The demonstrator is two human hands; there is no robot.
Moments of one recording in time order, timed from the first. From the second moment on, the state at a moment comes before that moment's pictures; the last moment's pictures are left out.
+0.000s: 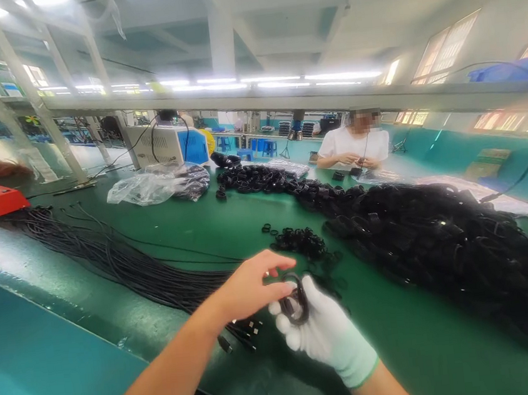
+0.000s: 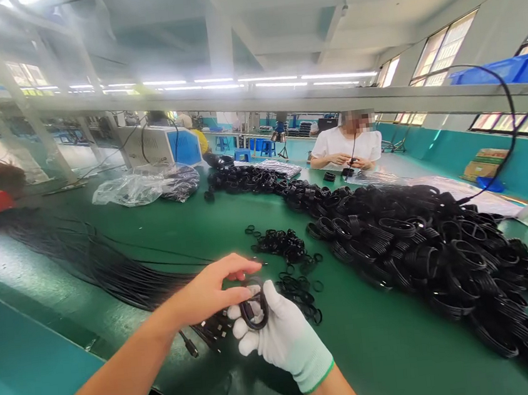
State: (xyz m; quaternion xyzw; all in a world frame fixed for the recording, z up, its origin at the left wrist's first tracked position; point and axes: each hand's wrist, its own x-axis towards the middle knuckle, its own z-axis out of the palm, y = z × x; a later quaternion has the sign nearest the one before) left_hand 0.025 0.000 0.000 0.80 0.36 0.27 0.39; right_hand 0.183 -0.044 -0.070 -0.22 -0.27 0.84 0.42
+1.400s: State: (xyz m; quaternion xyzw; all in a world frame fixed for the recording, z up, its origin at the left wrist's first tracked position) left_hand 0.026 -0.022 -0.043 0.77 0.48 0.36 0.22; right_hand 0.170 -0.049 -0.063 -0.24 -0.38 0.79 0.41
